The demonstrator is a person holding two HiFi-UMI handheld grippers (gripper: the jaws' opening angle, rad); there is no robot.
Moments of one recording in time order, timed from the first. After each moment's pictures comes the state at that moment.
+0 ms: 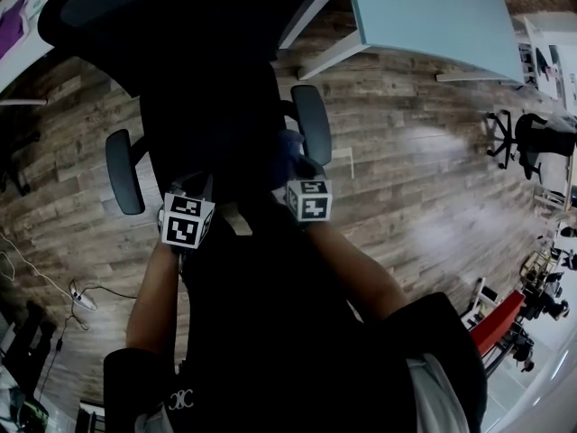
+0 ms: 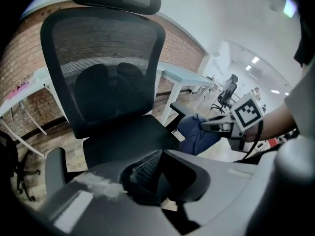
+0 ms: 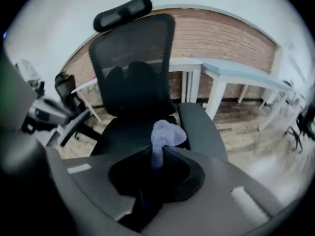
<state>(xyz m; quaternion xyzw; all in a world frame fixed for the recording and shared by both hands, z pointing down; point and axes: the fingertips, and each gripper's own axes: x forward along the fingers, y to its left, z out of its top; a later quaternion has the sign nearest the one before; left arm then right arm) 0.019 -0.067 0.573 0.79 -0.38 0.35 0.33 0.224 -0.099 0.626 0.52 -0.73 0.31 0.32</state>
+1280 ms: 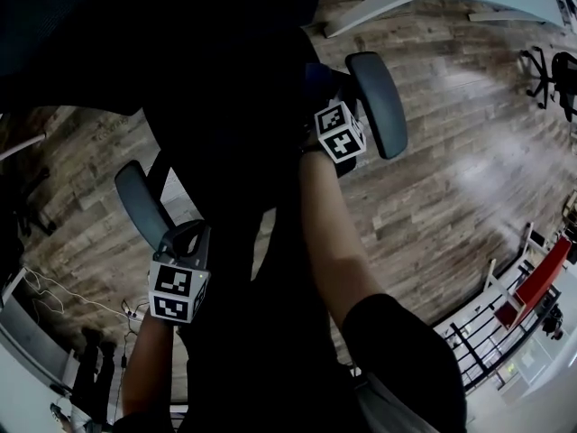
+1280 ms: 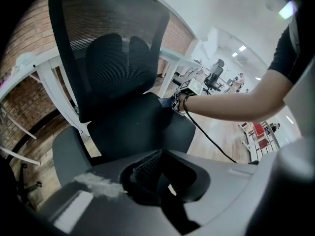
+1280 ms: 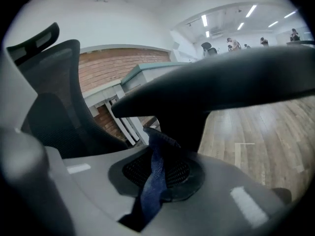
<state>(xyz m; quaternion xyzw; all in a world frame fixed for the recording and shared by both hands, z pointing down) -0.102 -0.024 0.617 0.80 -0.26 0.43 0.34 0.268 -0.221 0.733 0.83 -0.43 0.35 -0.07</state>
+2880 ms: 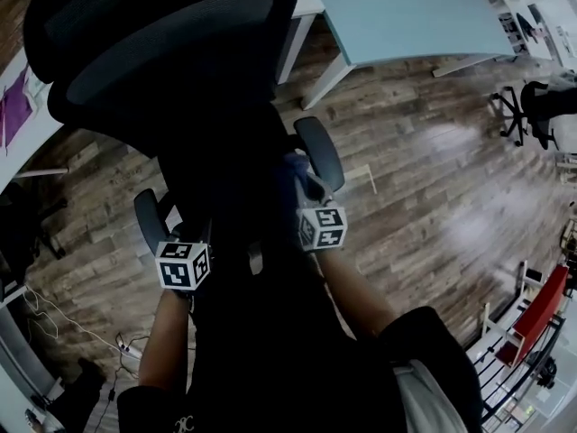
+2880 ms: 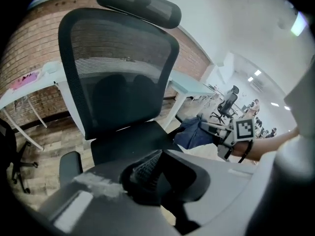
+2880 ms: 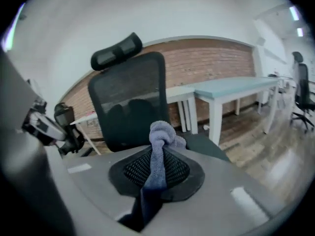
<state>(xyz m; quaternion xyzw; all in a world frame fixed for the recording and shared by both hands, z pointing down) -0.037 -0.088 0.539 0.78 -0.39 0.32 0.37 0.197 -0.140 0.579 0.58 -0.76 0.27 0.13</state>
